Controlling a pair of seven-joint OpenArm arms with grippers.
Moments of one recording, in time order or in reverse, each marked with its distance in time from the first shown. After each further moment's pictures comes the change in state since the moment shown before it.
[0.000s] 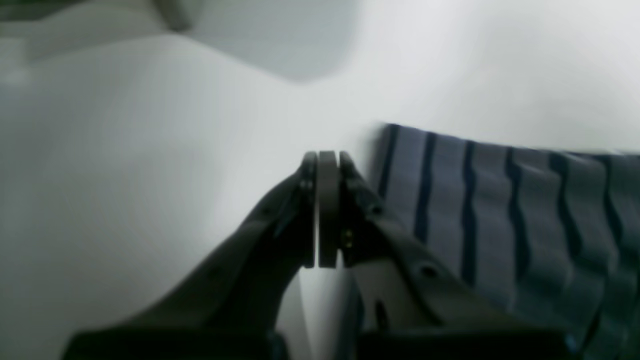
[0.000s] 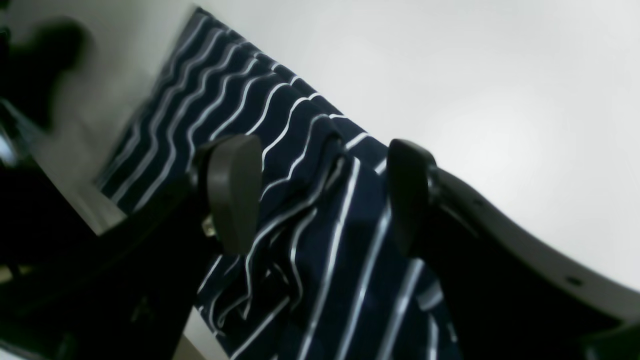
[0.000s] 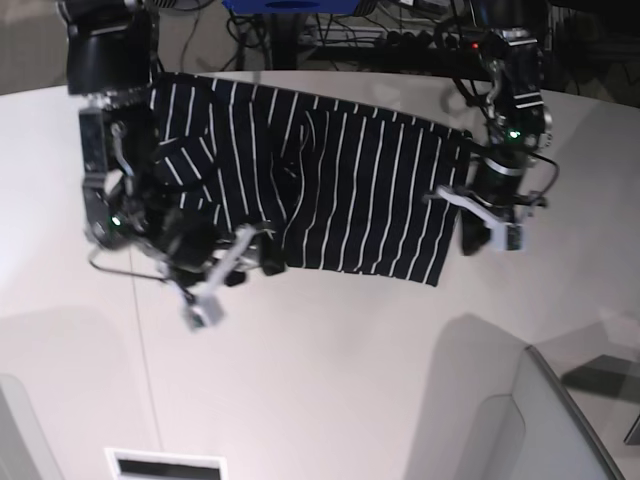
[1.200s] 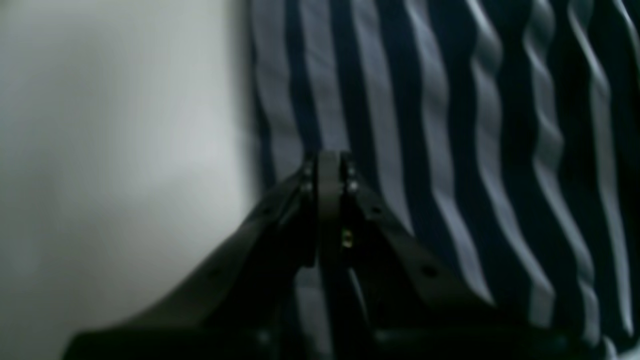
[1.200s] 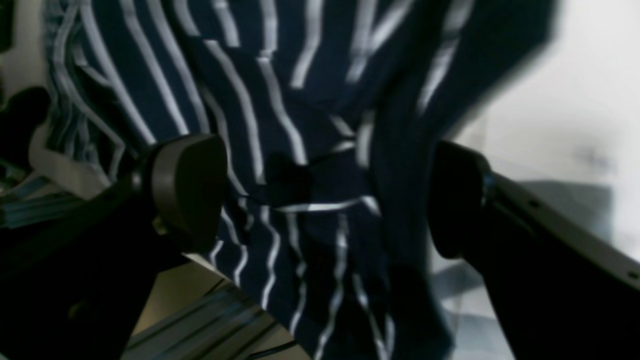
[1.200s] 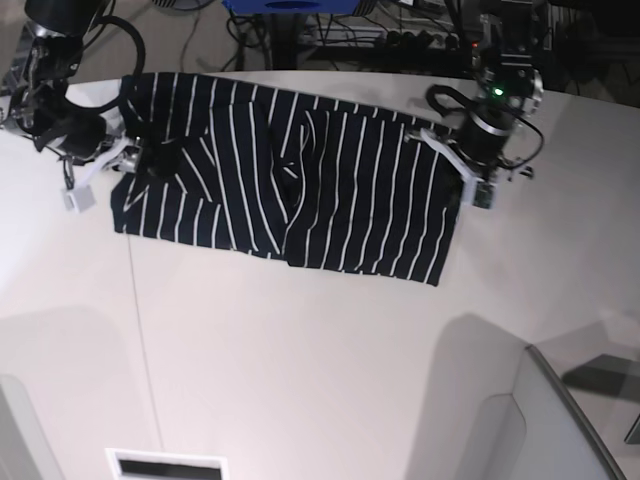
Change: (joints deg) left arm 8.1 -2.6 3.1 4.9 8.2 -0.2 0.6; right arm -10.4 2.7 31.6 -12.1 10.0 15.3 -11.6
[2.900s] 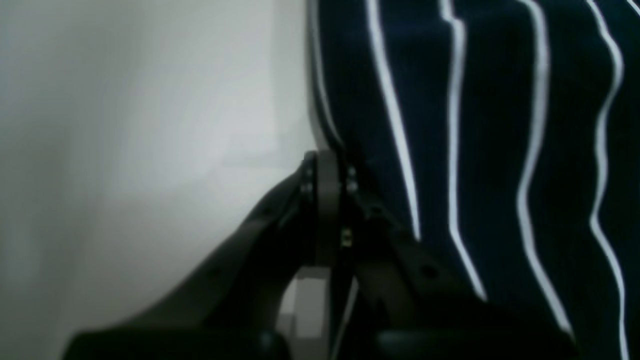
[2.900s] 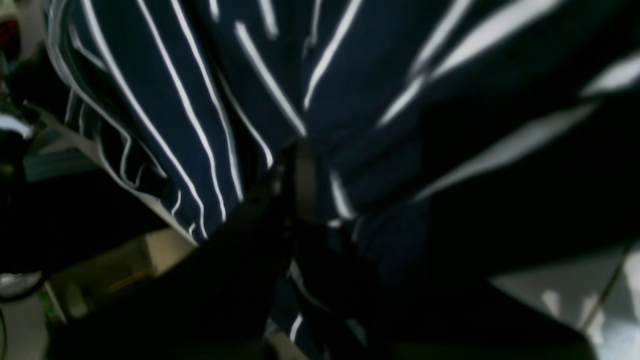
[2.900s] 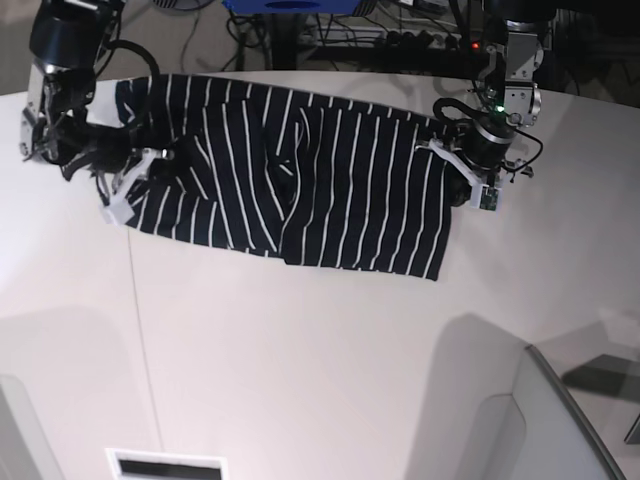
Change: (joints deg) left arm -6.9 -3.1 3.5 -19.5 -2.3 1.2 -7.0; right arm 7.0 1.7 -8.2 -10.9 -0.9 -0.2 -3.2
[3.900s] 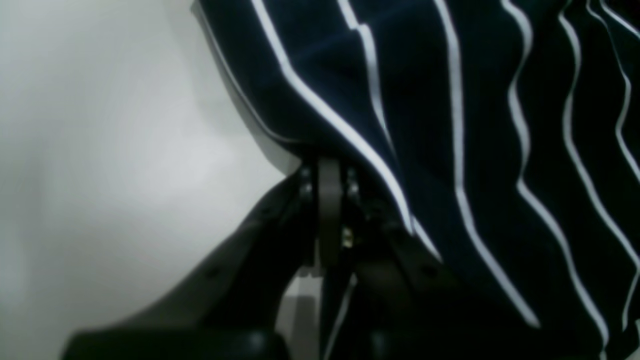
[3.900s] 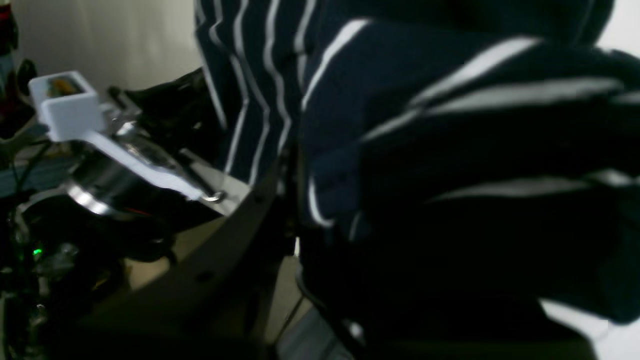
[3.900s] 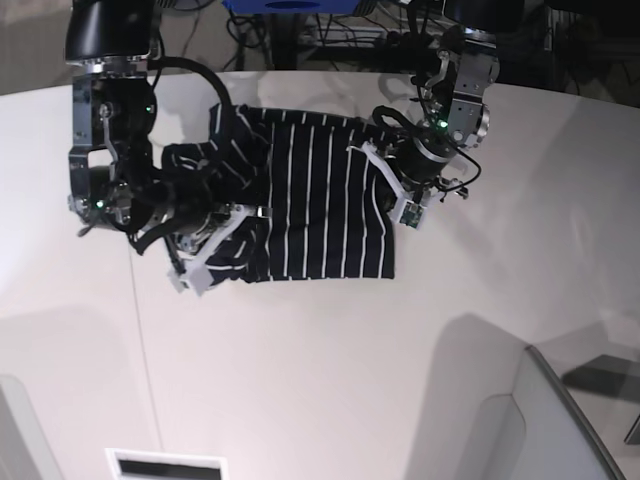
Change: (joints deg) left arm -3.2 5.1 11.0 5.4 1.8 -0.6 10.3; right arm -0.4 -6.2 -24.0 33.7 -1.3 -37.0 -9.7
